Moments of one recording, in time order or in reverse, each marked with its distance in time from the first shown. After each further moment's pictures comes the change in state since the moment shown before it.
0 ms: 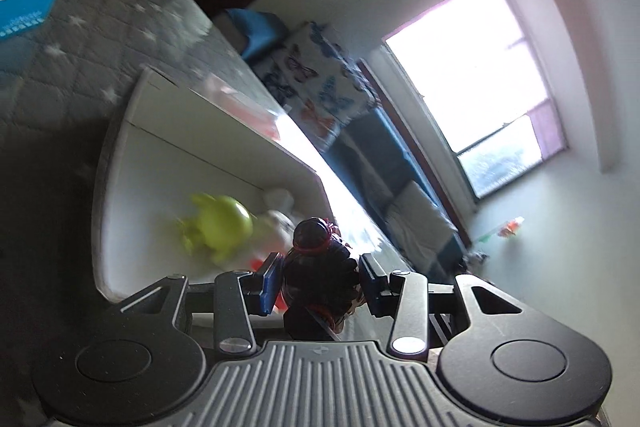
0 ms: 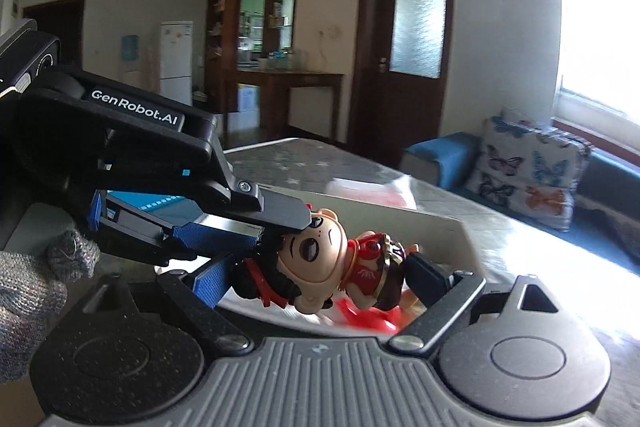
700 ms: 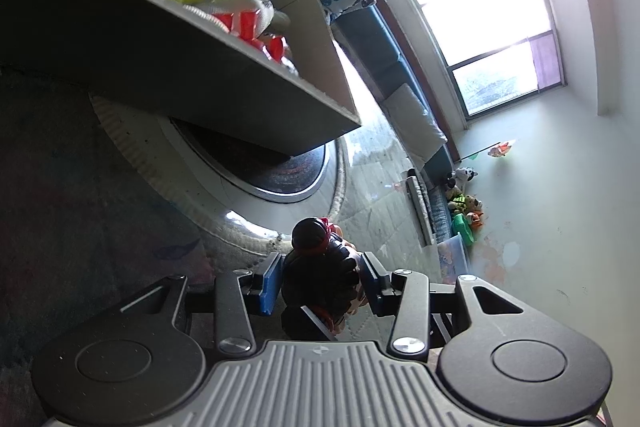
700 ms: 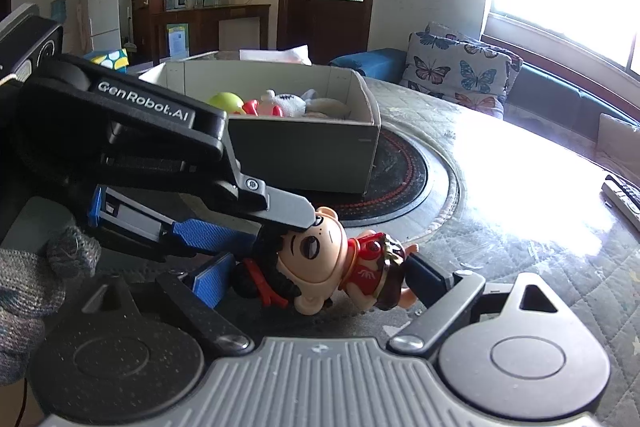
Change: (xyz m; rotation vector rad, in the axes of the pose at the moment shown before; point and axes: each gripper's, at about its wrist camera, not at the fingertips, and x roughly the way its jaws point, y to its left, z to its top) left arm 0.070 -0.011 -0.118 -0.025 0.291 -0.069; right arm -0.079 -0.038 -0.111 0.104 0.194 -0.222
